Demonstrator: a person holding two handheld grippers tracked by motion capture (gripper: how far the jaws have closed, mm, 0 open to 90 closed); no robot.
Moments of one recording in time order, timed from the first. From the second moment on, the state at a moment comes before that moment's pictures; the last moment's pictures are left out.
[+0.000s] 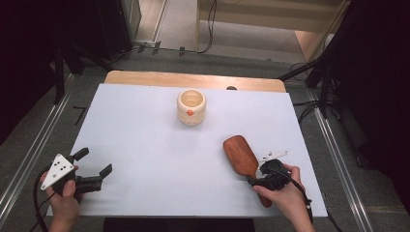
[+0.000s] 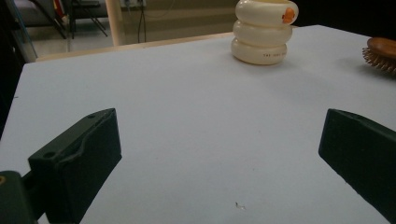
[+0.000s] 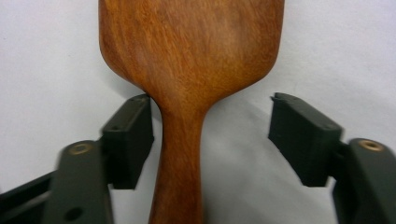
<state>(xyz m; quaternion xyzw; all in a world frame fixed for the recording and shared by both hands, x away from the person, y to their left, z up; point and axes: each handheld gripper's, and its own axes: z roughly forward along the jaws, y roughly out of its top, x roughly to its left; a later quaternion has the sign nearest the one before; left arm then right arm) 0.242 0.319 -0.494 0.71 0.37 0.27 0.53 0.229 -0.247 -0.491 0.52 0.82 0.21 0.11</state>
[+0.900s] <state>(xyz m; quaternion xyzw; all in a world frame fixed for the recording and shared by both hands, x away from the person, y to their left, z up) 0.242 0.318 -0.494 0.71 0.37 0.27 0.53 0.228 -0.247 -0.496 0.52 0.82 0.23 0.10</state>
